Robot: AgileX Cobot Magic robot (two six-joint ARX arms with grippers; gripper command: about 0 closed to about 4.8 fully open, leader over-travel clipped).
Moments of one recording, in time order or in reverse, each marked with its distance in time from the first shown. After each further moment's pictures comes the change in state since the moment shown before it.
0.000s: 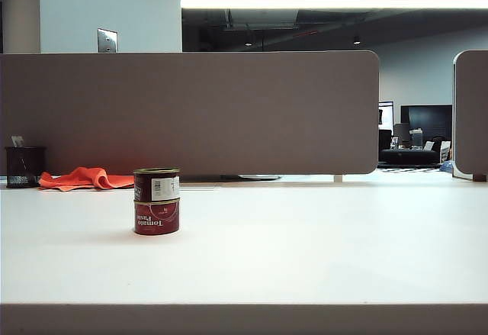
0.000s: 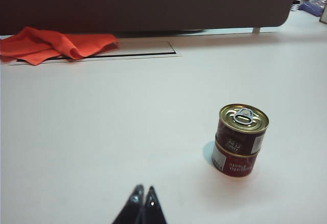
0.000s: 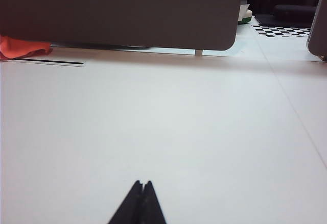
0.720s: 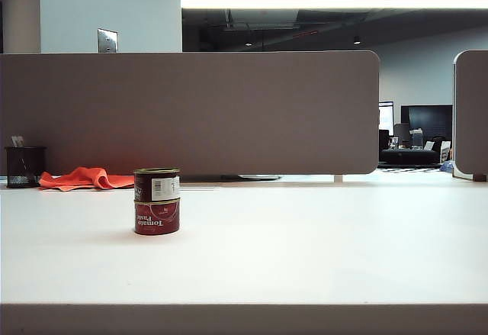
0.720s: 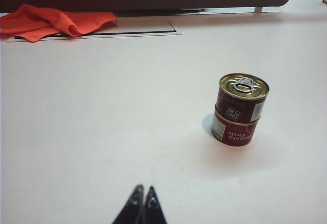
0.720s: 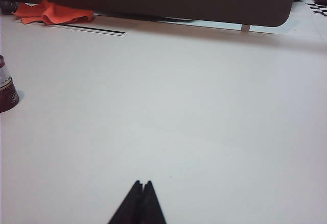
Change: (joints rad) left arm 0.000 -0.220 -0.029 -0.242 0.001 0.001; right arm -0.008 0.001 -0.035 -0.050 -0.161 -0.003
